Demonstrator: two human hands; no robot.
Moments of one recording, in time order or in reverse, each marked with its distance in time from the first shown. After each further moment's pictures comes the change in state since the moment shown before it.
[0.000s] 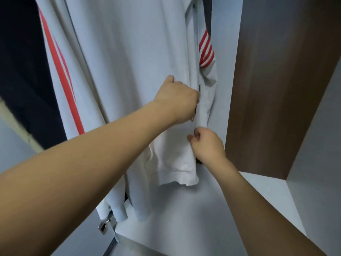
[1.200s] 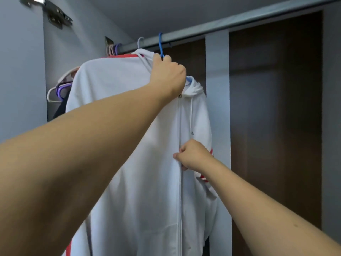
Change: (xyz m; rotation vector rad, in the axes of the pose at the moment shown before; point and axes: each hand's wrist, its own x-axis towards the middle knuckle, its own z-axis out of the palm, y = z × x) left_hand 0.154 -0.173 -0.211 0.319 0.513 -0.331; right_hand 0.139 -0.188 -0.146 -0.096 -0.073 -0.240
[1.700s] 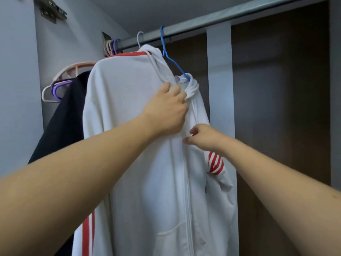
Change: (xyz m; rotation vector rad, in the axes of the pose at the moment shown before) left_hand -0.081 0.004 0.021 0.072 0.091 0.397; right_hand 0.029 -0.001 -0.036 -0.004 0.016 -0.008
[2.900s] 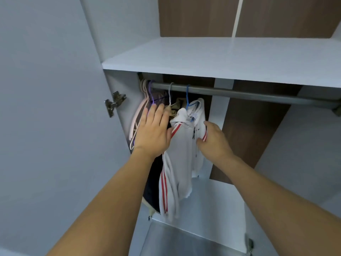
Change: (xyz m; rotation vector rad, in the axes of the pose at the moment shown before) left_hand 0.028 -0.287 -0.161 -0.715 -0.608 -0.324; right_hand -0.062 -0.292 -0.240 0.004 -0.089 0.300
